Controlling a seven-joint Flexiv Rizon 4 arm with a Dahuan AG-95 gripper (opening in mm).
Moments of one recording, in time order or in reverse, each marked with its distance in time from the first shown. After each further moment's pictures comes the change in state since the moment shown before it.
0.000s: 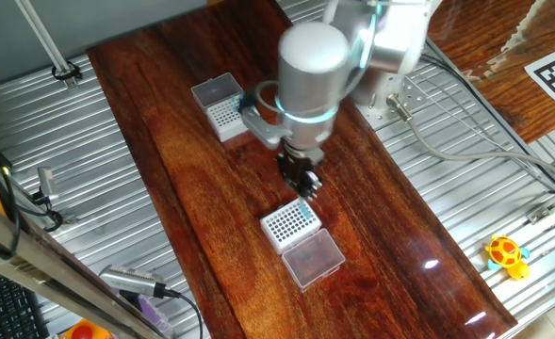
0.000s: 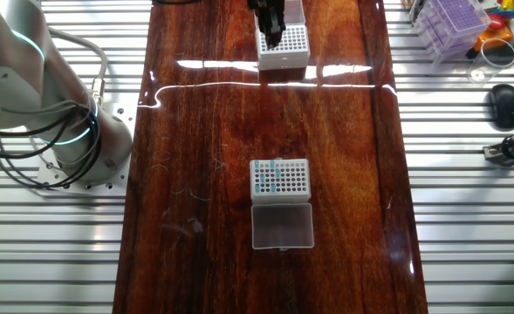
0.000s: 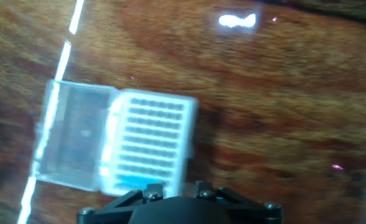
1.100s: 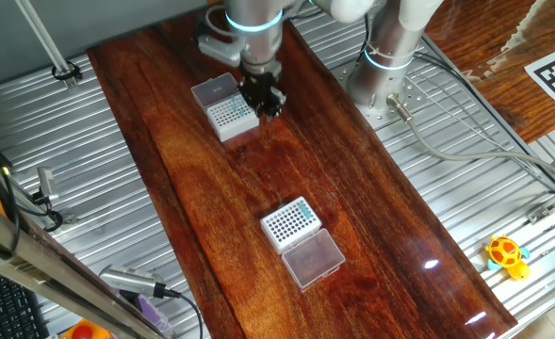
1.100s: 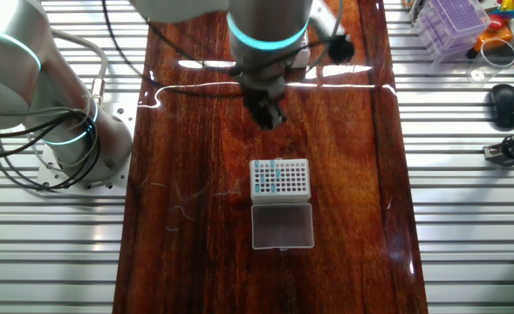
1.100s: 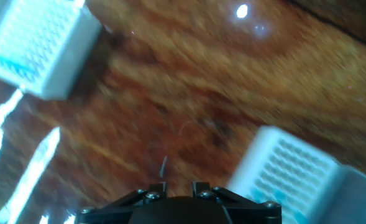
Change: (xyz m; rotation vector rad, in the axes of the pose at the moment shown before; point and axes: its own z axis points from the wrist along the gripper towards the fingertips) arm 0.079 -0.175 -0.031 0.004 0.077 -0.299
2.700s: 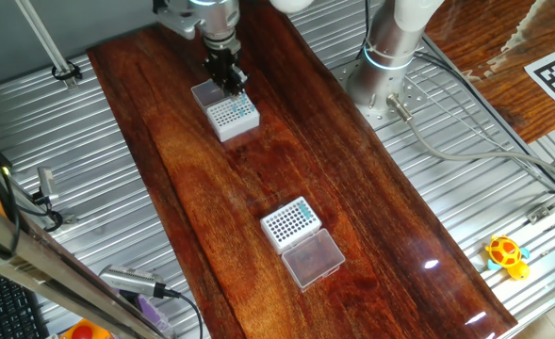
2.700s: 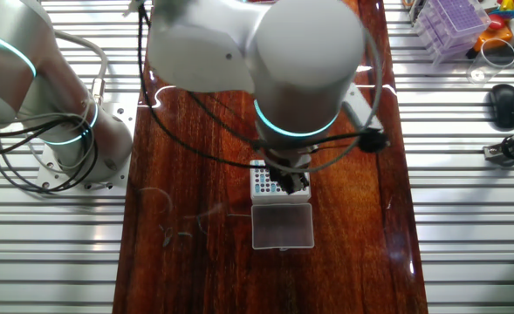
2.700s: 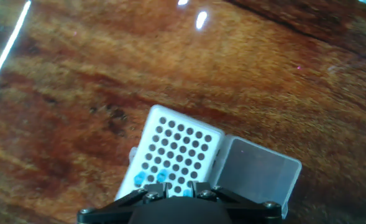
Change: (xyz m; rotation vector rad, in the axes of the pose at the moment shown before) arm 0.010 -0.109 0.011 0.008 -0.006 0.102
